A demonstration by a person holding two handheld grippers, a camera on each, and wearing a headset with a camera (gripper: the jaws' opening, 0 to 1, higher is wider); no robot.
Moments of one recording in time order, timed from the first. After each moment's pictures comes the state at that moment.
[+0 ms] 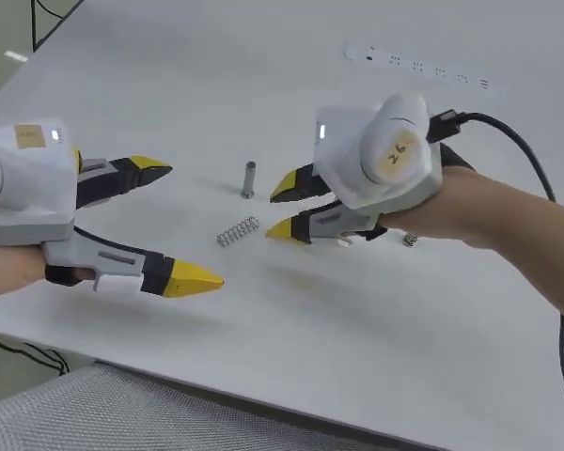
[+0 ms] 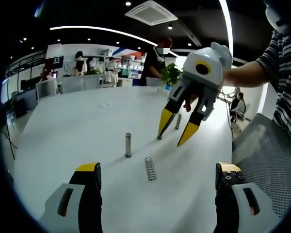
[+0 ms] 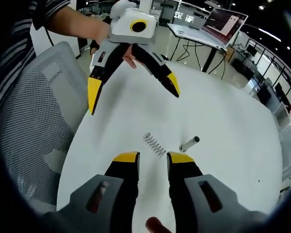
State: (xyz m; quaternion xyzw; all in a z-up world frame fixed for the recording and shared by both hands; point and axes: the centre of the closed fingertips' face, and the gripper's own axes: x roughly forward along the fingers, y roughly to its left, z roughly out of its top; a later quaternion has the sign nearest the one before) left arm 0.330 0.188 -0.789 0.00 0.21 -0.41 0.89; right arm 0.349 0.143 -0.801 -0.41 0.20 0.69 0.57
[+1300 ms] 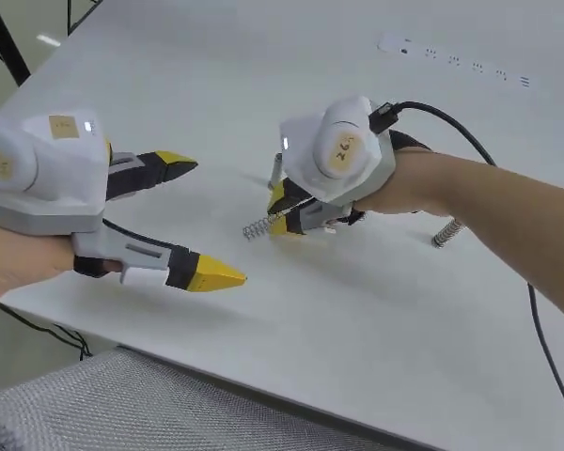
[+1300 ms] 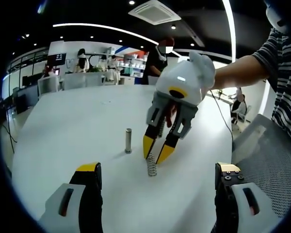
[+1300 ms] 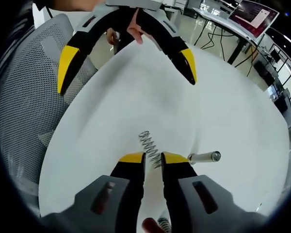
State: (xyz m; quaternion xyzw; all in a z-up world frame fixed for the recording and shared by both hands) left arm 0.326 0.191 -0.797 -0.01 0.22 -0.41 0.89; right arm 0.357 0.164 -0.860 -0.46 0.22 0.71 0.48
